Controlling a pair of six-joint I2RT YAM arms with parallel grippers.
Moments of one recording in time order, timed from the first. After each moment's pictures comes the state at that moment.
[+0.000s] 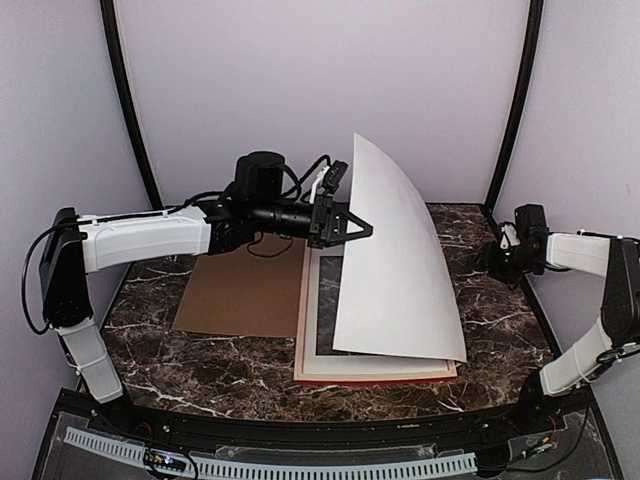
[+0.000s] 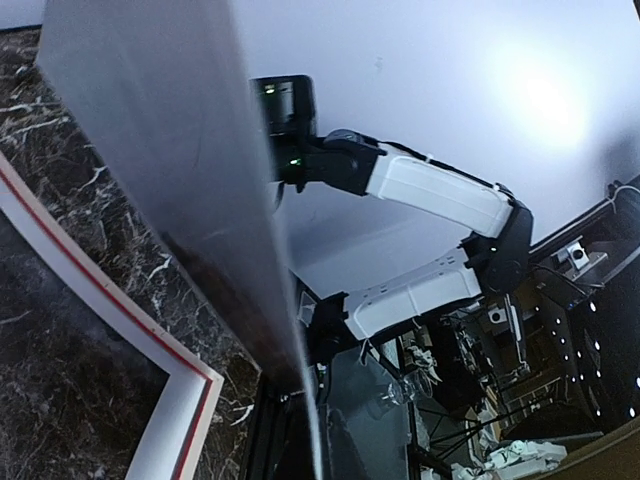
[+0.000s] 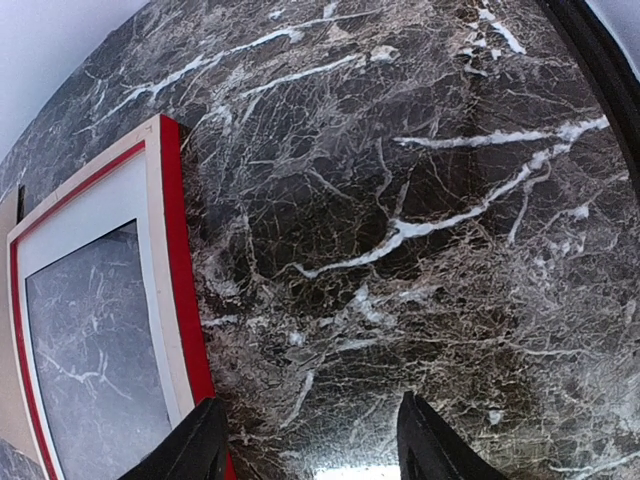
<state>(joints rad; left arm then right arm) -0.83 1.76 1.45 0.12 0.80 -0.77 -0.06 1.45 0.84 -0.33 -0.27 0.33</state>
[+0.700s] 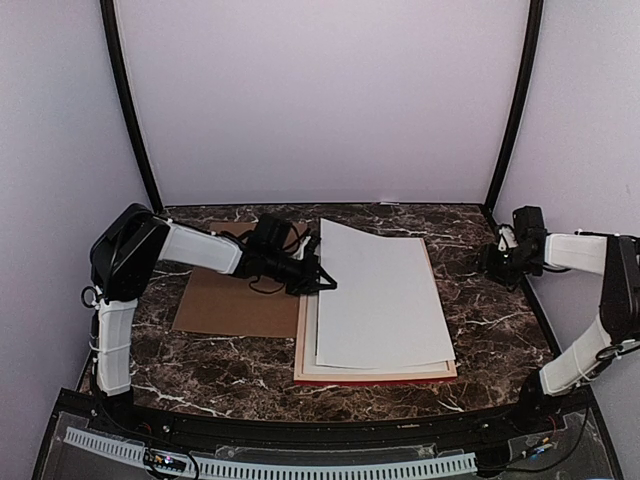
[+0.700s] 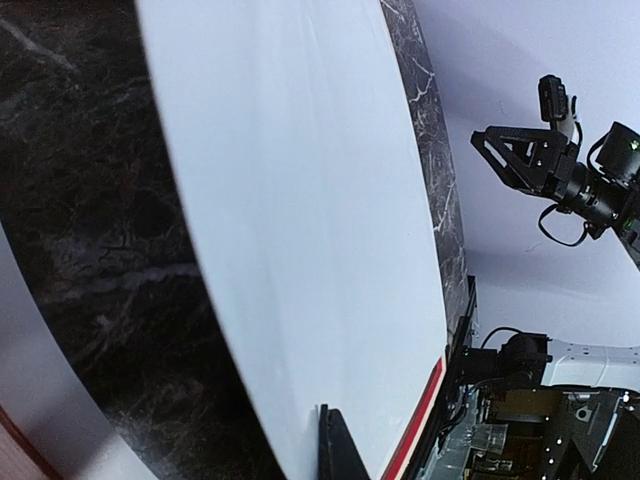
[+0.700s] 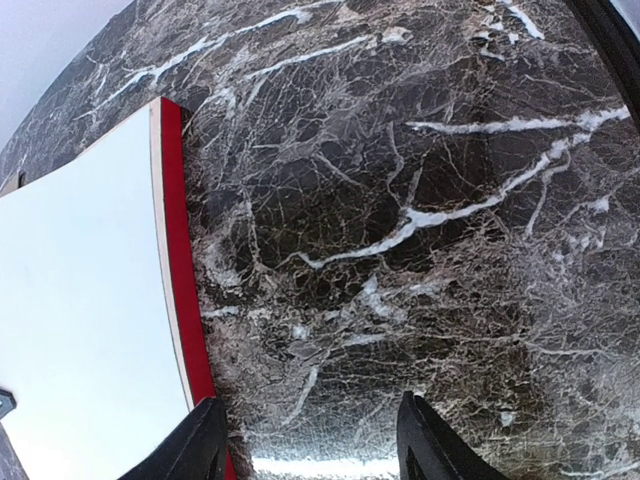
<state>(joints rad) -0.66 2.12 1.33 0.10 0.69 -0.78 -0.07 1.46 0.84 -0.33 -0.29 0.32</state>
